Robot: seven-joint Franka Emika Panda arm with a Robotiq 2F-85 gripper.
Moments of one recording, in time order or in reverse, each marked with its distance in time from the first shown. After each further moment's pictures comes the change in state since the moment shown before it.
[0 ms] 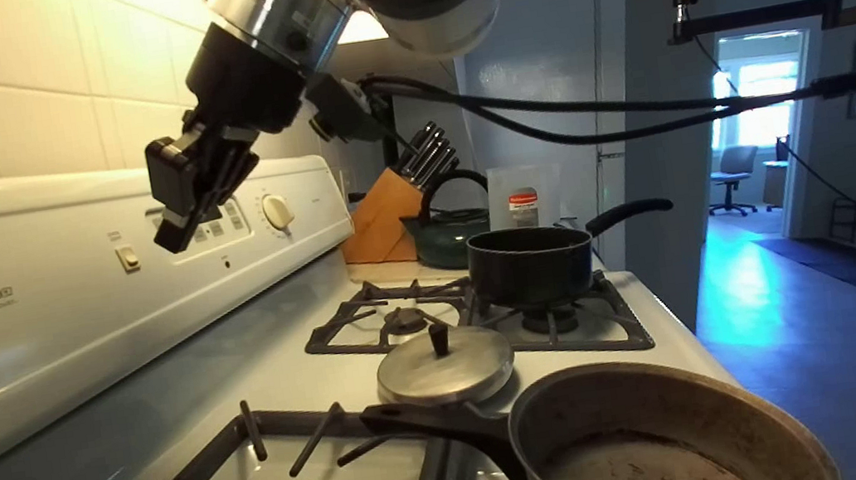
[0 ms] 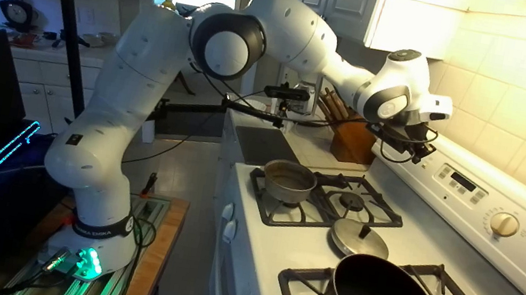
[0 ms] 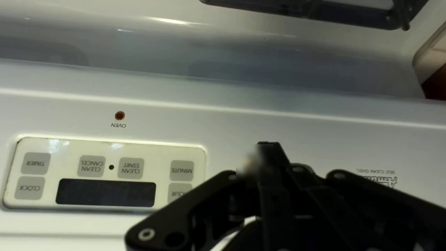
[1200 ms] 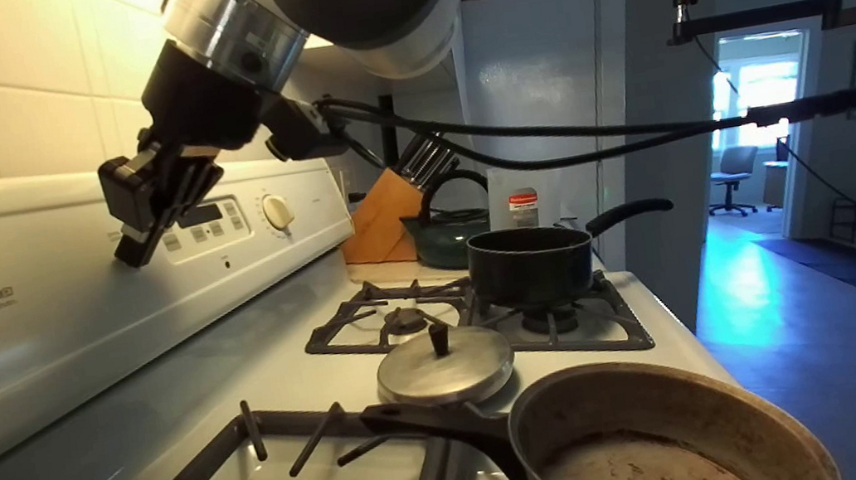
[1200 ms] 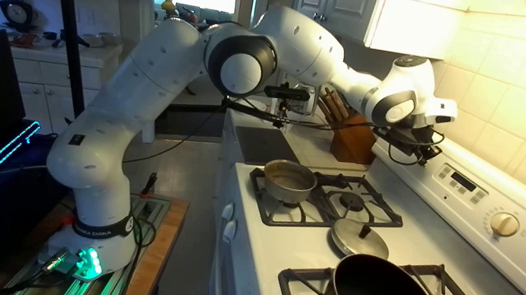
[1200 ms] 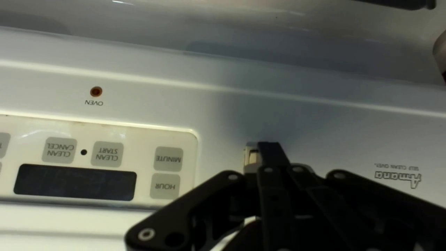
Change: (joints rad) arm 0.041 0.121 -0.028 0.168 -0.023 -0.034 0.001
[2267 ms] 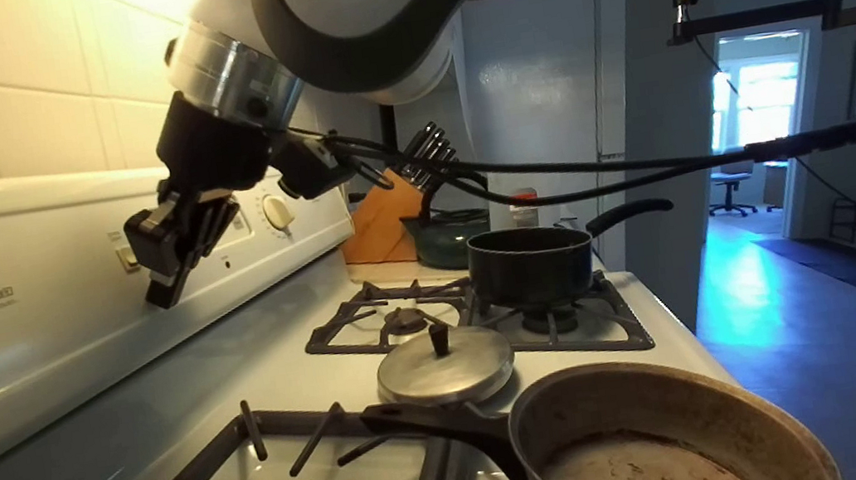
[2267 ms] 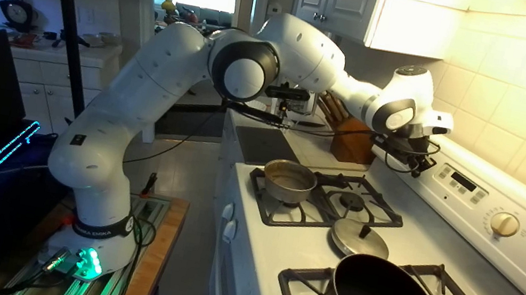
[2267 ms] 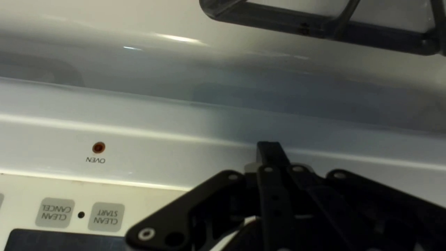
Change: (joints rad) arm 0.022 0.037 -0.035 0.016 -0.021 -0.071 0.018
